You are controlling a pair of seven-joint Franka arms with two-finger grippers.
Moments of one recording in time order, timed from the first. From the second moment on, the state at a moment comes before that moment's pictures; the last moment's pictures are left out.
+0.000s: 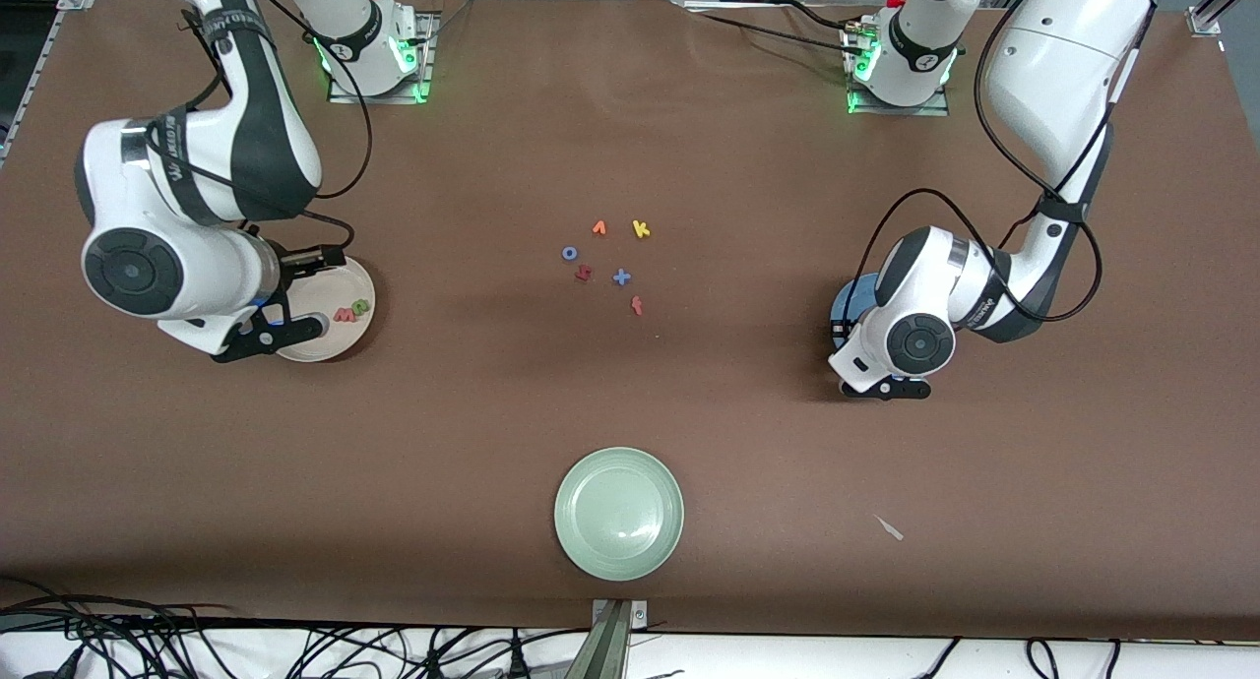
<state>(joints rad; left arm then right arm) -0.05 0.65 -0.25 -1.71 0.21 1.91 -0.39 0.29 0.36 -0.11 -1.53 -0.06 1.49 -0.11</state>
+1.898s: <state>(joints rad) -0.03 0.47 -0.27 -1.37 0.19 1.78 -0.34 -0.01 0.01 0.09 -1.65 -0.06 1.51 -0.11</state>
